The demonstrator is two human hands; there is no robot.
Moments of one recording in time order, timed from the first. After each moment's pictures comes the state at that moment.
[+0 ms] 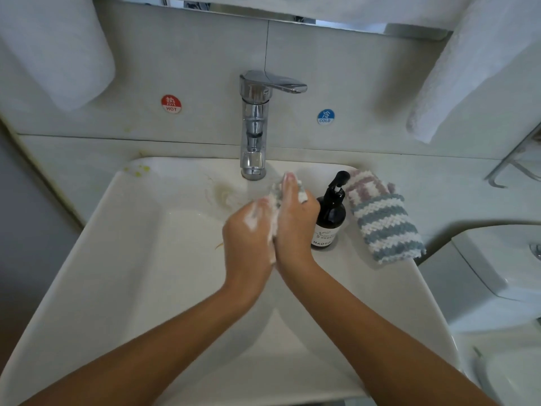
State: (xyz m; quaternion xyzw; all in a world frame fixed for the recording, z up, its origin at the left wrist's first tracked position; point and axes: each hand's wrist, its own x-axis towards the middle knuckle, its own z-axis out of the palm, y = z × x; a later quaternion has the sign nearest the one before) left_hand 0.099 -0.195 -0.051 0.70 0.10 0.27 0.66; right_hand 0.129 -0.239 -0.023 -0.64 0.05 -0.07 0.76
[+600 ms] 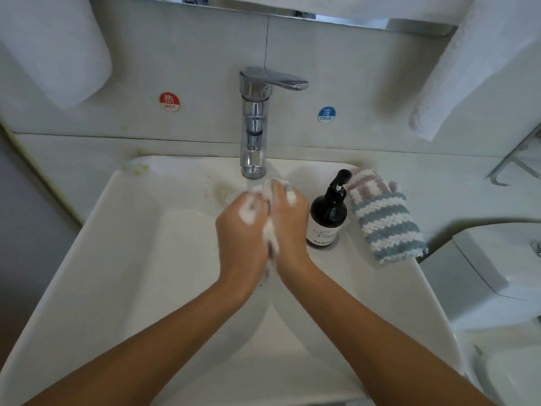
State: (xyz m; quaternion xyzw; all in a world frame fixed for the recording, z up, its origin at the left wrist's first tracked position) left_hand 0.104 -0.187 -0.049 0.71 0.12 0.29 0.63; right_hand 0.130 -0.239 -0.019 -0.68 0.00 -0.01 0.74
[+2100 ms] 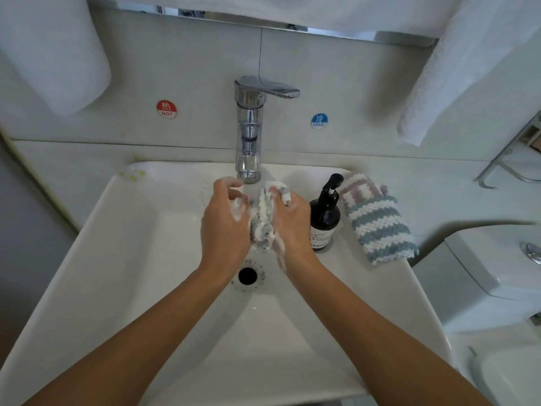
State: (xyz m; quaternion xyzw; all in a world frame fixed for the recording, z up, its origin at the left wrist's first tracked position) left_hand 0.114 -0.162 -0.047 0.80 0.09 0.26 0.53; right_hand 0.148 -0.248 -0.035 -0.73 0.02 0.00 0.69
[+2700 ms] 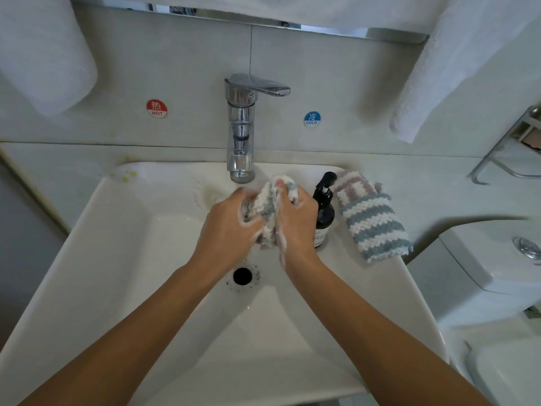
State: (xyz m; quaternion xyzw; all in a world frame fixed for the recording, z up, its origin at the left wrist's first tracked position) left_hand 0.113 -0.159 -0.037 0.87 0.02 0.12 0.48; right_hand 0.149 -0.257 -0.033 -0.67 0.06 -0.04 0.74
